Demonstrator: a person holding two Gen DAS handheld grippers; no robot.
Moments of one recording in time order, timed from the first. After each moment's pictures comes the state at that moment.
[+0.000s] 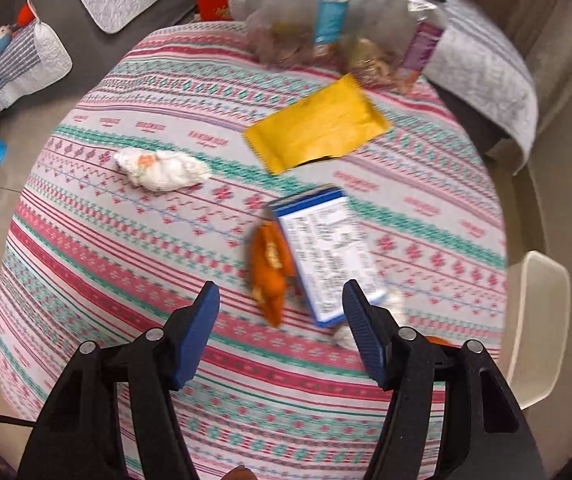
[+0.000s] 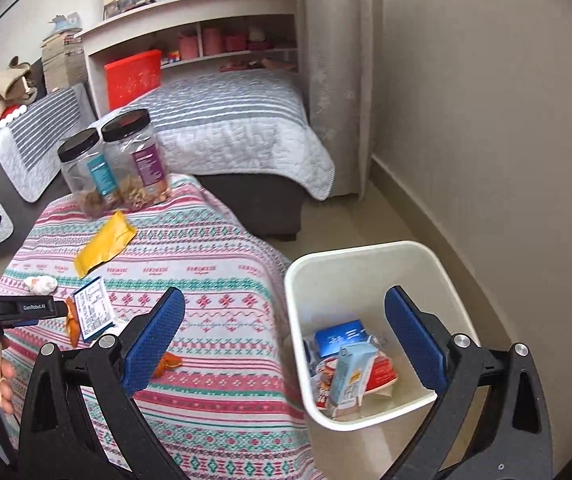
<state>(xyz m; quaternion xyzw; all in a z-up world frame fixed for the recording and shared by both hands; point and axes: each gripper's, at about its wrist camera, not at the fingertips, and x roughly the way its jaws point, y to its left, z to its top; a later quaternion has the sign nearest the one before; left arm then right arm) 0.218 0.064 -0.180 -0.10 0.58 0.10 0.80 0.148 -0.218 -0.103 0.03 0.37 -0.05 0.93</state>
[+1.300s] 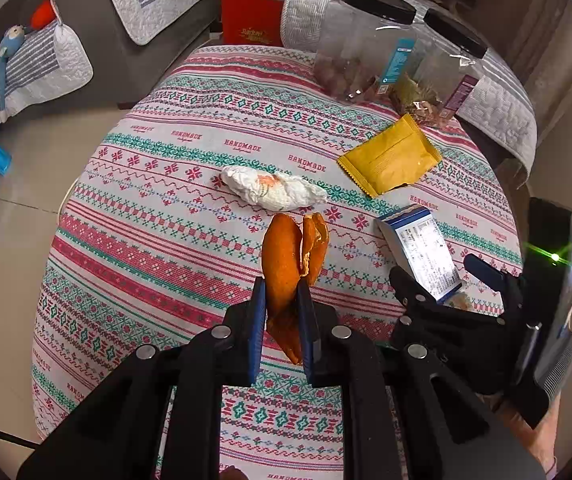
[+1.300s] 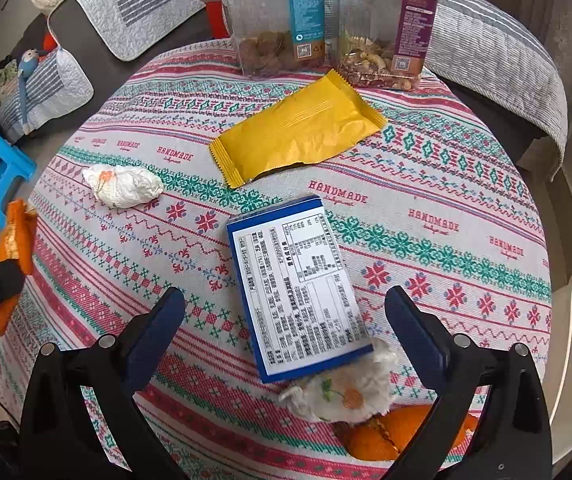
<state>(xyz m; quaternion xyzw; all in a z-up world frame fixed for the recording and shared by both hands) 0.173 0.165 -0.152 -0.10 0.54 0.08 0.83 0.246 0.010 -0.220 -0.05 0.53 0.16 0.83</state>
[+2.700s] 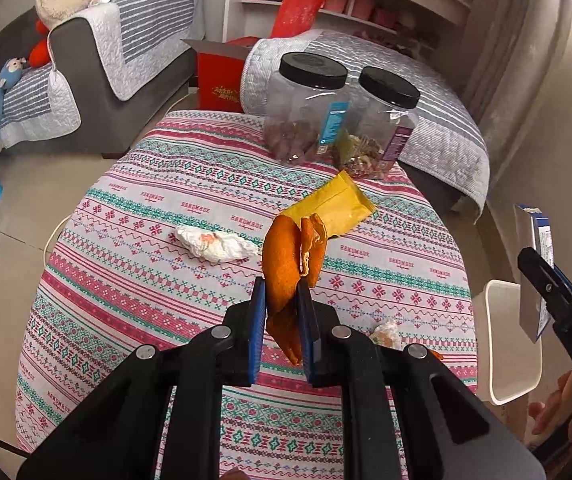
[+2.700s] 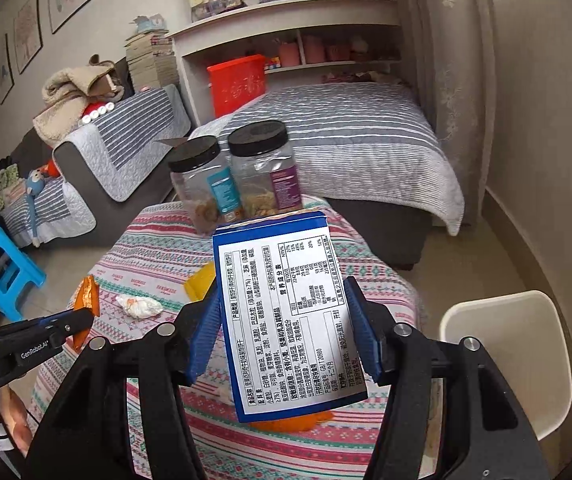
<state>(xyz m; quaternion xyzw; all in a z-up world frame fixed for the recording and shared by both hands) 0.168 0.105 -0.102 -0.10 0.45 0.05 0.88 0.199 -0.133 -0.085 0.05 0.35 0.11 0.93</state>
